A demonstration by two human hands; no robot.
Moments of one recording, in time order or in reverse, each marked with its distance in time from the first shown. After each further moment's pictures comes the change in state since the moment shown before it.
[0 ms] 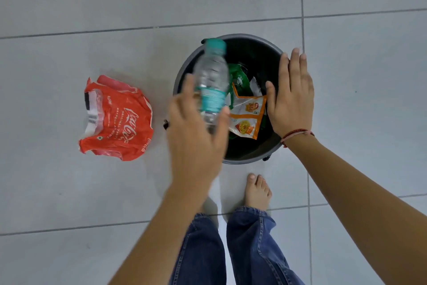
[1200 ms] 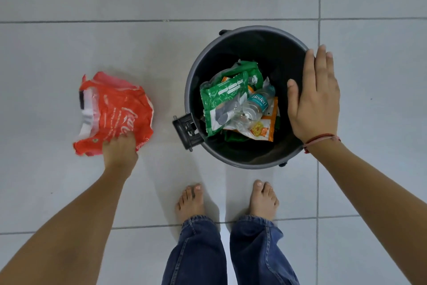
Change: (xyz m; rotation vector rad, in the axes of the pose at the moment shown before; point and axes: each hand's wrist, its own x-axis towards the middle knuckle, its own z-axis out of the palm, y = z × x) left_hand 0.136 0.039 -0.180 1.061 0.205 0.408; right_hand -0.001 0.007 0.007 -0.023 0.024 -0.026
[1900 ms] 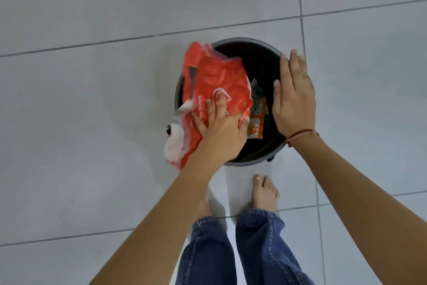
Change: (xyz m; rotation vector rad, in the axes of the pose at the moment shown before) left_hand -0.071 0.182 -0.174 -0.535 -0.267 0.387; right_hand 0.002 -0.003 -0.005 0.139 0.017 0.017
